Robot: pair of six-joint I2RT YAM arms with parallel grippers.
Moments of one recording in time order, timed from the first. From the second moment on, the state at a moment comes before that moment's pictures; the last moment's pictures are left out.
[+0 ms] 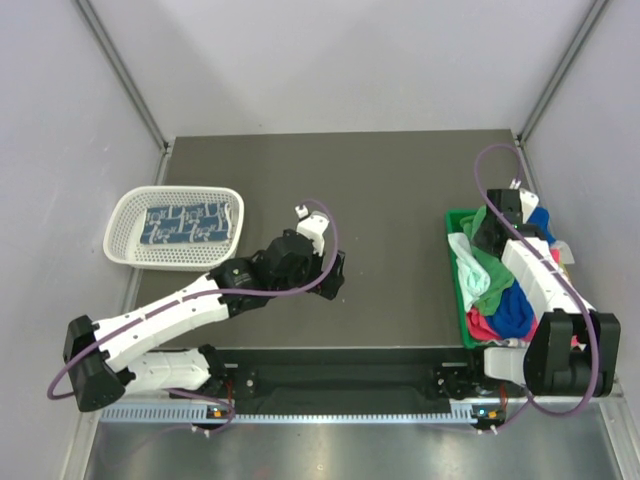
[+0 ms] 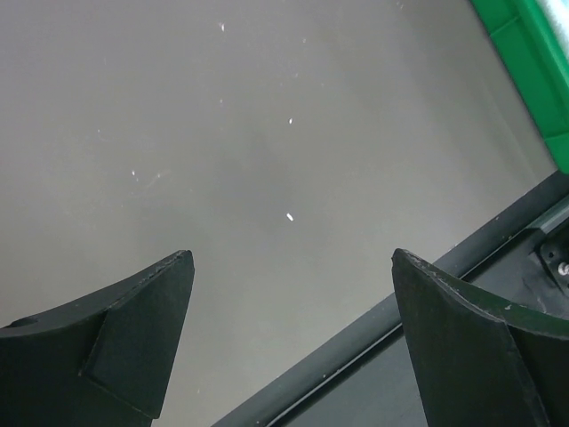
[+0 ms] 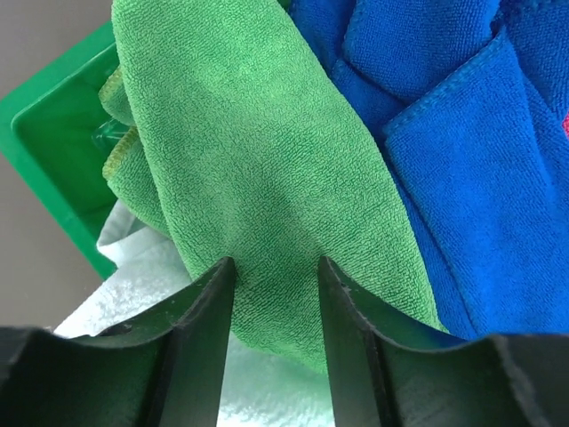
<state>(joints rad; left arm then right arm) -1.00 1.12 0.96 -0.47 -0.22 -0.42 -0.03 1.25 0.86 -0.54 0.37 0.45</state>
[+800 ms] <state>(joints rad) -1.00 1.01 0.92 -0.46 -0.31 -0.44 -0.03 1.13 1.22 -0.68 0.34 0.41</state>
